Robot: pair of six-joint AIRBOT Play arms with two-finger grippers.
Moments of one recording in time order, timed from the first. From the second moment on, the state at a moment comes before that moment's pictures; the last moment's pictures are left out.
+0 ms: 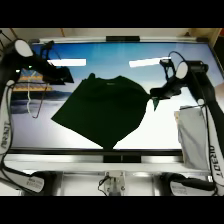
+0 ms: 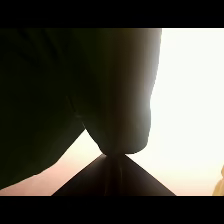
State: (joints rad) left arm -0.09 -1.66 1.86 1.21 -1.52 -1.60; right arm 0.13 -1.44 1.45 -1.50 1.38 1.50
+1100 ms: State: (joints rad) left arm -0.30 -0.89 0.22 0.52 -0.55 -1.63; right arm 0.13 -1.41 1.45 -1.41 1.53 1.49
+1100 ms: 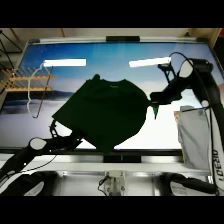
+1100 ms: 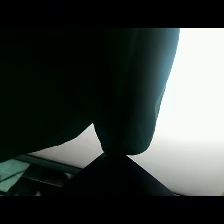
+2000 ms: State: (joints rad) left arm -0.32 -0.89 0.76 0.60 -0.55 -1.30; right arm 0.13 -1.16 1.55 -1.52 1.48 1.48
